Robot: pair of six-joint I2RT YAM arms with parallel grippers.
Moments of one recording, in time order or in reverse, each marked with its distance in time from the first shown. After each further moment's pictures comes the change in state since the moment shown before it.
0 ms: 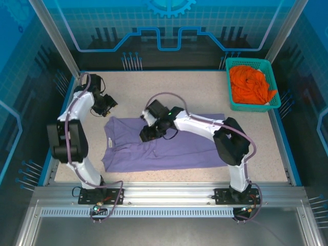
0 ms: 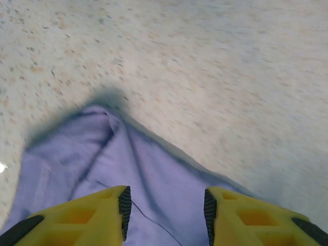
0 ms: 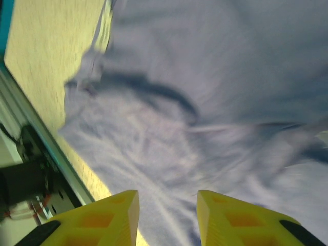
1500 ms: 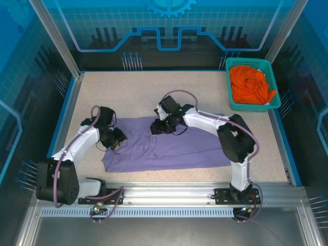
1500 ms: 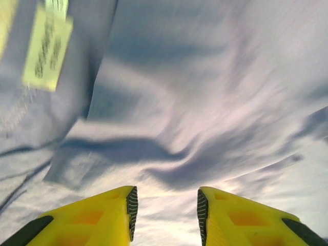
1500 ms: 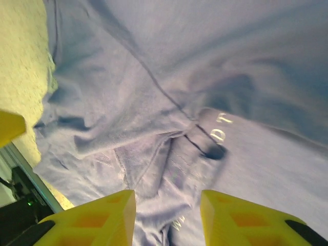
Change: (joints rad) left arm -0.142 -0.394 -0.497 -0.022 0.042 -0.069; right arm -0.116 -0.064 -0.144 0.078 0.019 0.086
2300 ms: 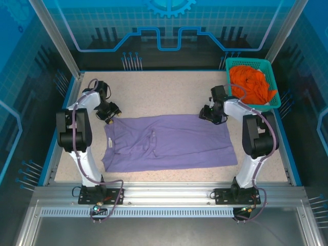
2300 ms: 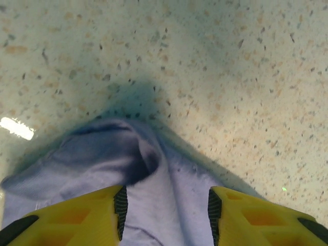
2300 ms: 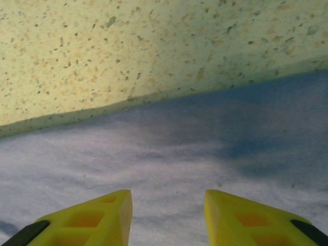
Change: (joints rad) left arm 0.167 0.660 0.552 0.000 -0.055 0.091; right arm -0.540 -0.038 -0.137 -0.089 0.225 -0.070
